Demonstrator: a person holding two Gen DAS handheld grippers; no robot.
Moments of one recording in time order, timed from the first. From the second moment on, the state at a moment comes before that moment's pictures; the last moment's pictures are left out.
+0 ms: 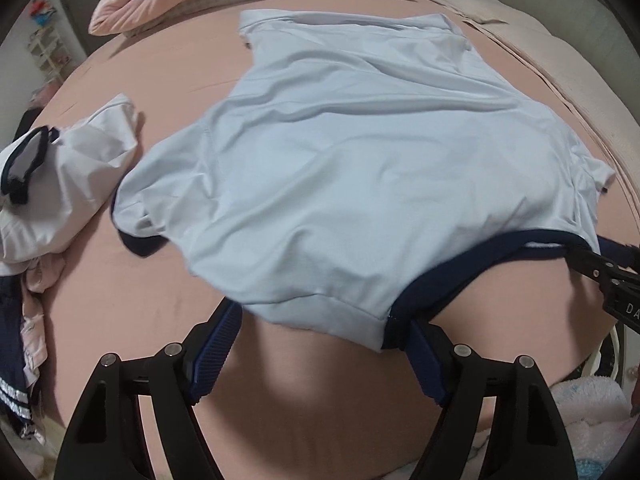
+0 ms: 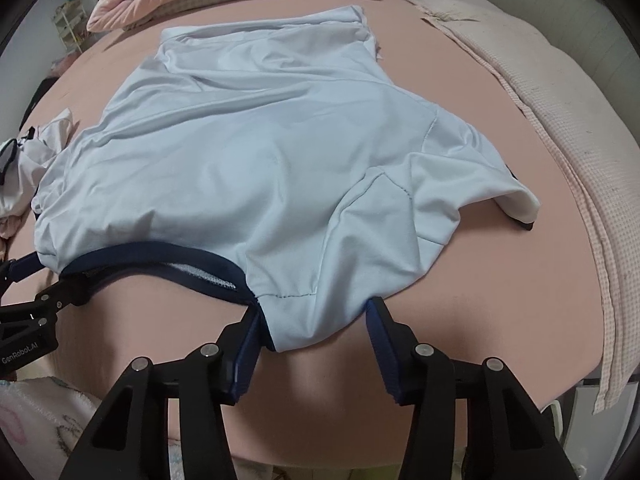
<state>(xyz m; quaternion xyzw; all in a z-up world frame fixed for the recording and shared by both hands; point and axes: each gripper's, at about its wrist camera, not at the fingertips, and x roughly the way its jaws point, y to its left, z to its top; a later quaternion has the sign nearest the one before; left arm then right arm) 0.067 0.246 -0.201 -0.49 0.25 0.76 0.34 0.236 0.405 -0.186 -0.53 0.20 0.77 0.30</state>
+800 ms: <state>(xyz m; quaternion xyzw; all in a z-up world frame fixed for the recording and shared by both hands) 0.048 0.221 -0.211 -0.52 0.23 0.75 0.32 0.241 0.417 -0.187 -0.50 0.22 0.78 0.31</state>
